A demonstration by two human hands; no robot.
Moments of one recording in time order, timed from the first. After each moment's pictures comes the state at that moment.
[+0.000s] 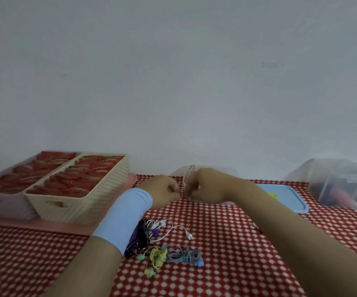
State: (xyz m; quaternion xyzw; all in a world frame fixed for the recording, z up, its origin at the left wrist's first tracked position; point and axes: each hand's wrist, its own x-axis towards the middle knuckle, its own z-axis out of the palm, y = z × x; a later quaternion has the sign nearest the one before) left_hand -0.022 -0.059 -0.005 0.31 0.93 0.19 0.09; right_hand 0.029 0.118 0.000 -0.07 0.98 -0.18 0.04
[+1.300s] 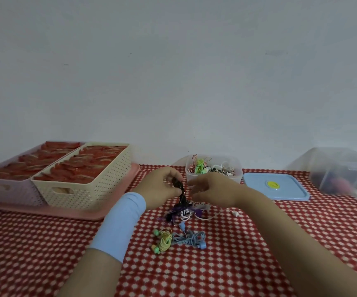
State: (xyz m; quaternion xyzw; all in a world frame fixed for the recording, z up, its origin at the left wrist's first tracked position) left_hand 0.007 -0.080 -0.021 0.29 0.89 0.35 0.05; right_hand 0.054 0.115 -0.040 -0.03 0.95 -0.31 0.03
